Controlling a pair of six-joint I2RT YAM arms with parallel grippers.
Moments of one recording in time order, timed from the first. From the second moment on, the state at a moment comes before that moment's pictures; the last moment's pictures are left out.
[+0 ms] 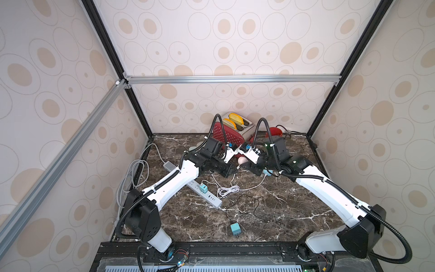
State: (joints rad) left arm -0.61 1.58 1.39 -0.64 0.51 -0.05; right arm 0.59 1.39 1.33 -0.60 -0.25 -0.45
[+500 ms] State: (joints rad) left arm -0.61 1.55 1.39 -0.64 0.53 -0.05; right arm 0.61 1.38 1.32 -0.58 -0.20 -0.42
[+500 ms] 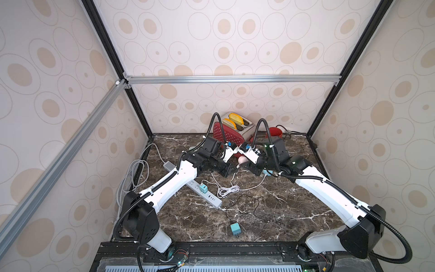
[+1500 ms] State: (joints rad) left arm -0.61 1.58 1.43 -0.74 0.54 -0.05; right arm 0.66 1.37 1.29 -0.56 -0.15 -0.47
